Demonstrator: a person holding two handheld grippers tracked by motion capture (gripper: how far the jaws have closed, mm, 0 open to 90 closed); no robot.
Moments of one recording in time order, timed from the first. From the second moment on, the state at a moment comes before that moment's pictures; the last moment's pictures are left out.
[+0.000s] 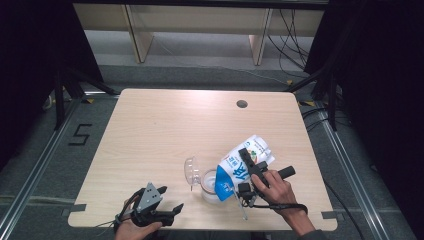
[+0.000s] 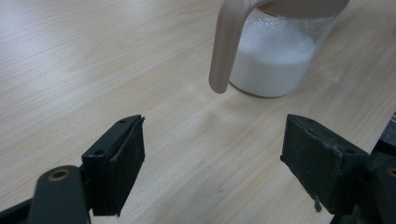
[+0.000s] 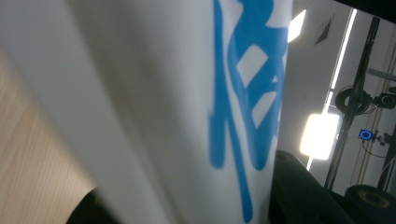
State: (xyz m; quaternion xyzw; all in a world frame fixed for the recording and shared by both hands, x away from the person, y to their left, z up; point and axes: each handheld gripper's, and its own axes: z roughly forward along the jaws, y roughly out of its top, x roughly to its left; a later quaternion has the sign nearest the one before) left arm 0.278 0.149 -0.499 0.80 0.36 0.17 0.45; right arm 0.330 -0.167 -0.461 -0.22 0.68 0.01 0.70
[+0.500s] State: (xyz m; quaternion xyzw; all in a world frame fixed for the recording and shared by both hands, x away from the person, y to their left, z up) left arm 0.278 0.148 -0.499 0.80 0.37 0.17 0.45; right arm 0.330 -0.167 -0.461 -0.22 0.68 0.01 0.70
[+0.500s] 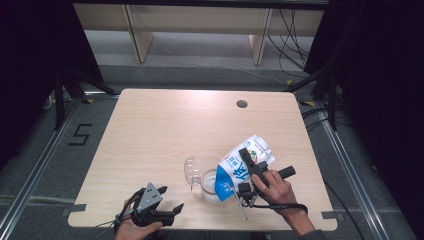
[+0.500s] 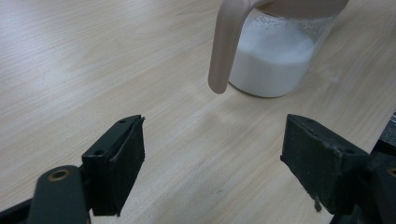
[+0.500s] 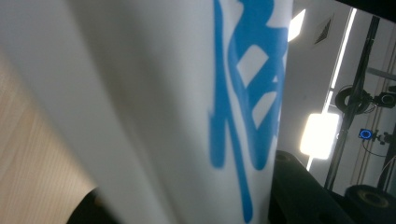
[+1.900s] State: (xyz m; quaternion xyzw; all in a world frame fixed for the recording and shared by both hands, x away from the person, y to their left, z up) left arm 0.279 0.149 -0.499 0.80 0.35 0.17 0.46; right arm 0.327 -0.169 -0.466 -0.16 0.71 0.06 0.68
